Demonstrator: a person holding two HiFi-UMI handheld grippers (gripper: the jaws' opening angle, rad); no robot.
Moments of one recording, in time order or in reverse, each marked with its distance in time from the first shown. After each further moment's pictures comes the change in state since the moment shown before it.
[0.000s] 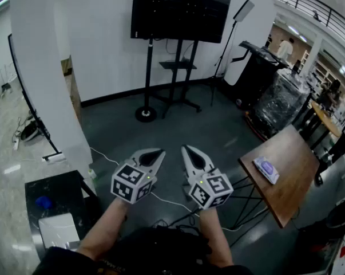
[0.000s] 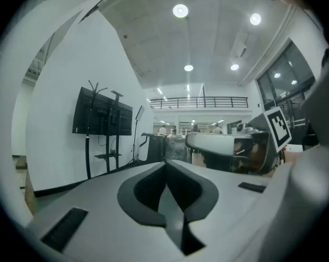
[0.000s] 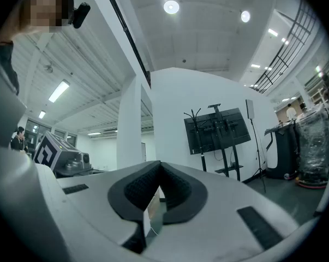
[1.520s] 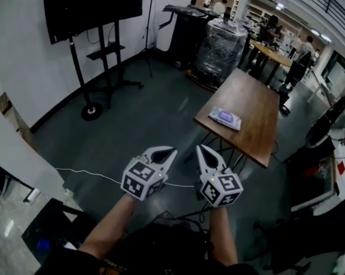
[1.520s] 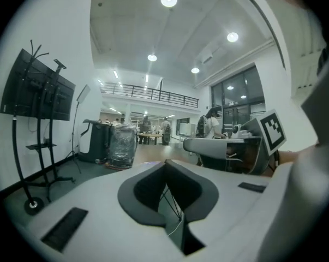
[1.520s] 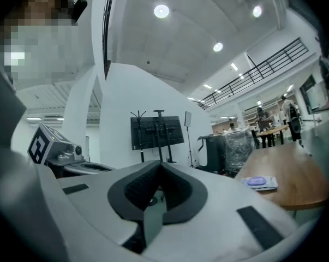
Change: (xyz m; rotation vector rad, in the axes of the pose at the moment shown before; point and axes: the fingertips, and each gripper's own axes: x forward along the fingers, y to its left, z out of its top) left arm 0.078 -0.187 -0.032 0.053 0.104 -0.551; right arm -0.200 -0.095 -0.021 0.029 0.015 -0.613
